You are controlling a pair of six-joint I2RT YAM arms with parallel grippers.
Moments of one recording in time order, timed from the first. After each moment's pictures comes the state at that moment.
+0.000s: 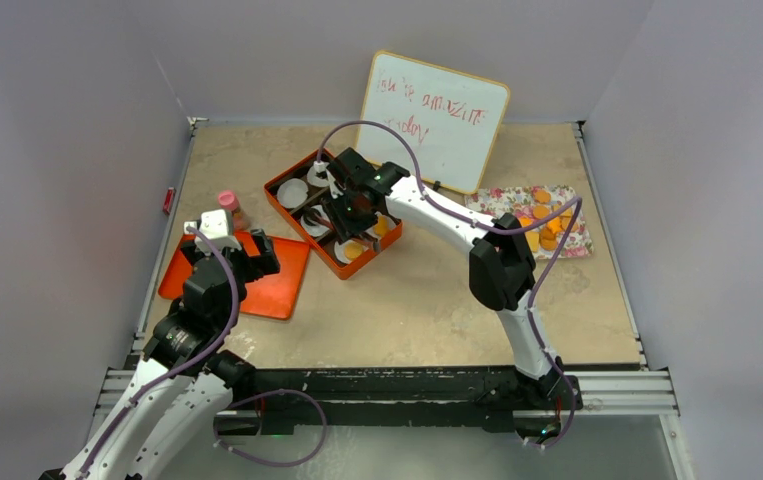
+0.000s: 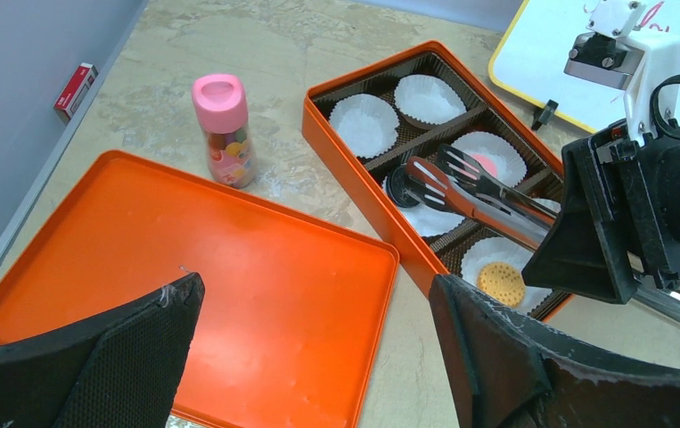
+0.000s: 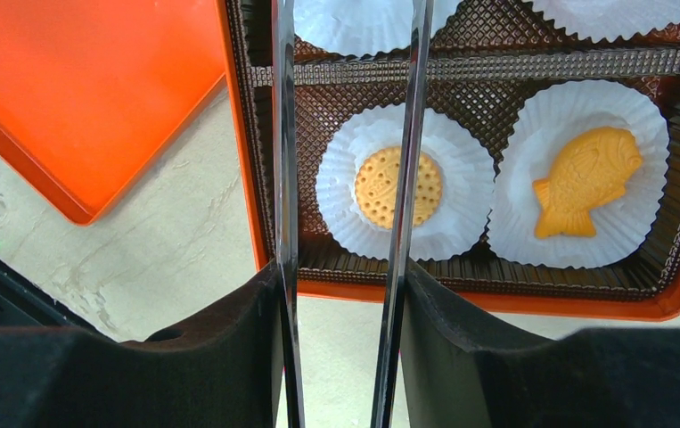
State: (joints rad) left arm -0.50 0.46 0.63 -0.46 -0.58 -0.30; right arm 0.83 2.17 1.99 -0.87 -0.10 0.22
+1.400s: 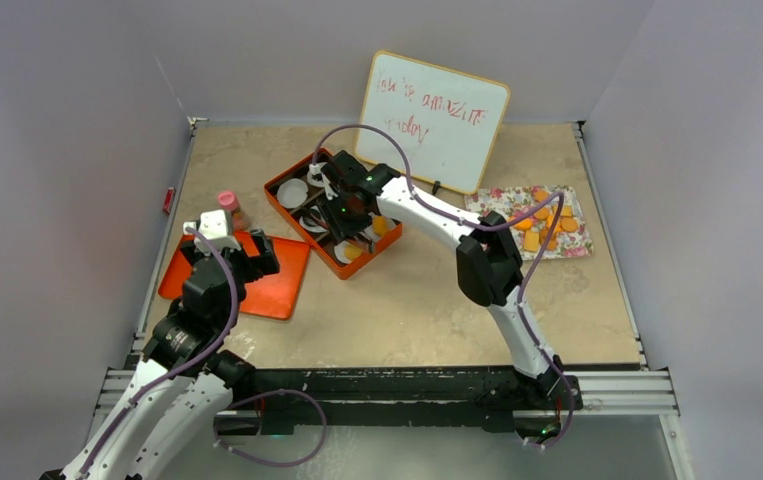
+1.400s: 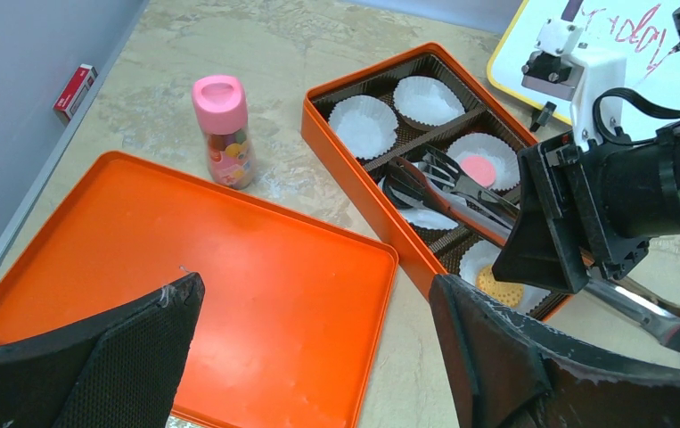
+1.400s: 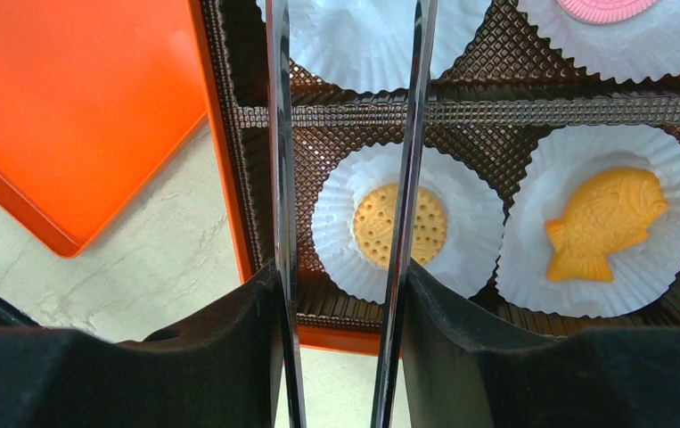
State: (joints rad) left arm -0.50 0.45 0.63 -0.46 -0.58 -0.30; right arm 0.83 2.26 2.06 -0.87 -0.10 0.22
